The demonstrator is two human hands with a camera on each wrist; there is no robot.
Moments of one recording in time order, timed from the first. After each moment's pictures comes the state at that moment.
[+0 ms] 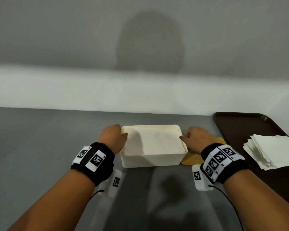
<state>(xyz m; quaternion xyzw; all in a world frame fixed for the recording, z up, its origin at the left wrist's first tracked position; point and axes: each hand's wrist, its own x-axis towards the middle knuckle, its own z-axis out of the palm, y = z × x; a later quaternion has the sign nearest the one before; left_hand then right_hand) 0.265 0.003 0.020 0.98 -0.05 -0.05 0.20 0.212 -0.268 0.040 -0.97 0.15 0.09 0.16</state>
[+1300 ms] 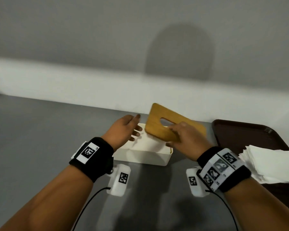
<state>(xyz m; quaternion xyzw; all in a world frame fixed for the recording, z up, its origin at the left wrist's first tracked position) 0.216 -0.063 0.061 0.80 -0.02 -0.09 0.60 0.186 -0.290 0.069 -0.98 -0.10 0.02 0.15</state>
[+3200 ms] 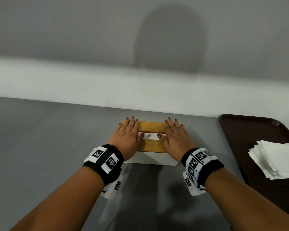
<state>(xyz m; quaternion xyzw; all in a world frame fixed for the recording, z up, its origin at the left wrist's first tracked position) 0.247 -0.037 -0.001 0.98 -0.17 -0.06 0.08 0.229 -0.242 -0.007 -0.99 -0.07 0.04 0.07</state>
